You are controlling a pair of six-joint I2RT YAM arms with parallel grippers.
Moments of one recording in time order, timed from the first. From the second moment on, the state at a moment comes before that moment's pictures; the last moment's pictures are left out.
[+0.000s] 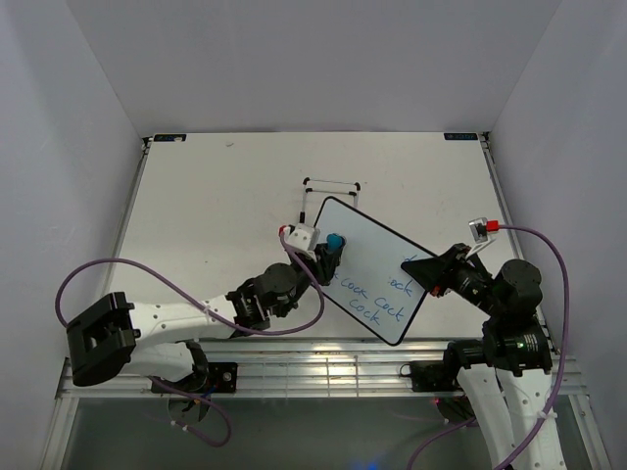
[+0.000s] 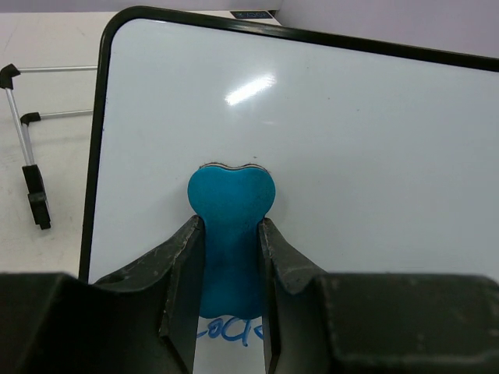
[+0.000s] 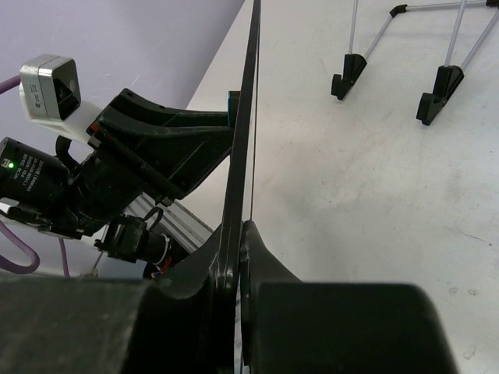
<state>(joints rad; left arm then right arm) -1.17 1.25 0.59 0.61 -0.55 -0.31 0.13 0.31 0.63 -0.42 -0.71 0.65</state>
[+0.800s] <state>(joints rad) -0.94 1.29 0.79 0.38 -0.42 -0.37 0.12 0.31 0.63 -0.40 -0.71 0.65</state>
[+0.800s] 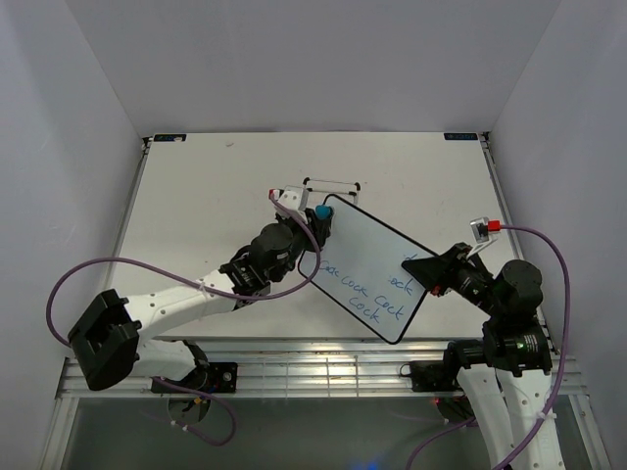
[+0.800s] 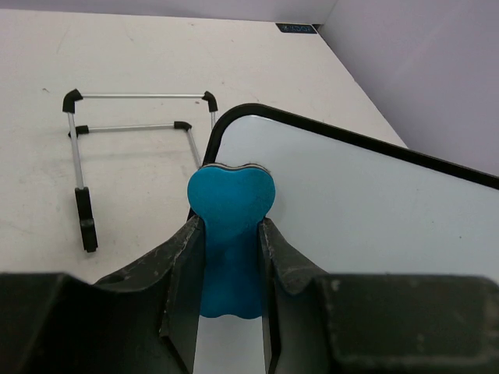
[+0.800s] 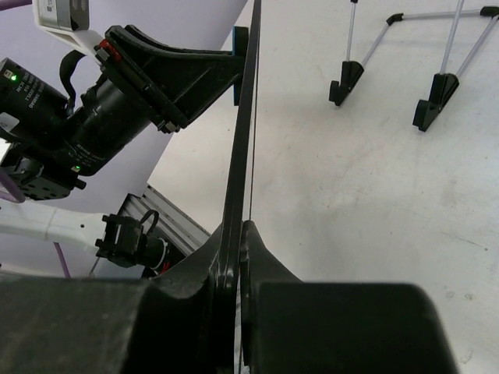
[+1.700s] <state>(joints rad) -1.43 1.37 0.70 0.58 -0.53 -0.41 0.13 0.31 0.58 -0.22 -0.66 0.65</state>
